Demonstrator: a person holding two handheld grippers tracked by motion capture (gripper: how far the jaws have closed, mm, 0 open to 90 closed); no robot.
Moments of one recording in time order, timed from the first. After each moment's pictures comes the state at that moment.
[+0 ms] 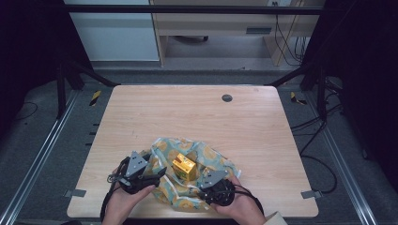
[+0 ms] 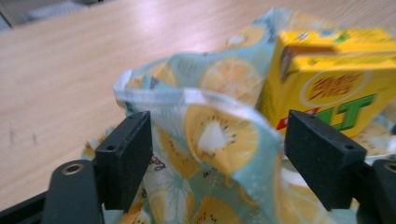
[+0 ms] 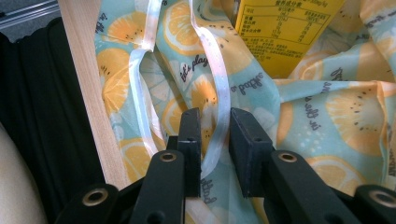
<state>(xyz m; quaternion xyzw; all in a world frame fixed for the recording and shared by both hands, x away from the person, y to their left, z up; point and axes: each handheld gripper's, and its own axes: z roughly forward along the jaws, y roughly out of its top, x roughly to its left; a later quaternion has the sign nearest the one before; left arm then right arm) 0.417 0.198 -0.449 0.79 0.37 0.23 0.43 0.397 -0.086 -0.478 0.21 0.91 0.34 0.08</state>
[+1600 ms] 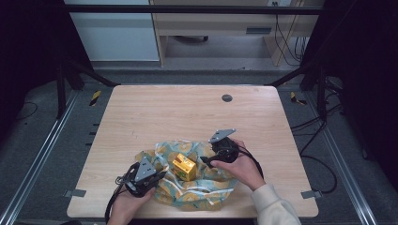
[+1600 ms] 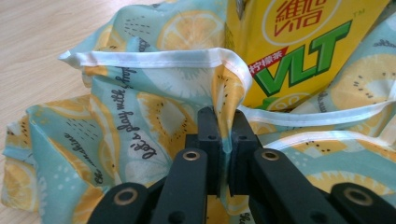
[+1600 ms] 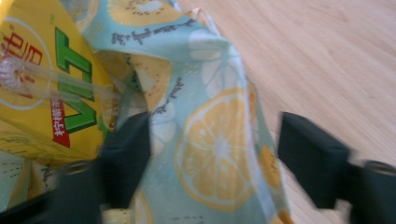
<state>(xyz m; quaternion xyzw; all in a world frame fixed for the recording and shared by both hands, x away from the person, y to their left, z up) 0.410 0.189 -0.467 0.84 0.32 0.19 0.39 0.506 -0.103 -0.451 0.29 0.88 0.36 0.12</state>
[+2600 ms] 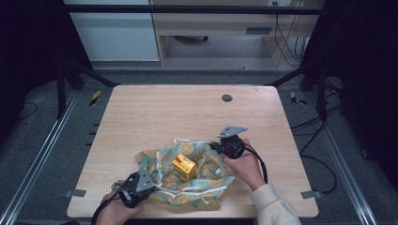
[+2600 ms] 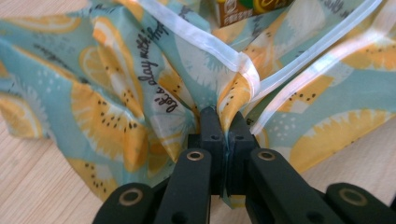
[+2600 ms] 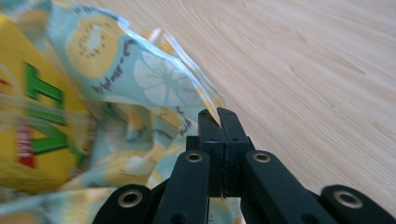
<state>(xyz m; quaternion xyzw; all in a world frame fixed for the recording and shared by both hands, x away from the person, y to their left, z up) 0.391 0.203 -0.474 0.91 0.27 0.18 0.26 0.516 -0.125 -0.454 0.32 0.84 0.41 0.15</state>
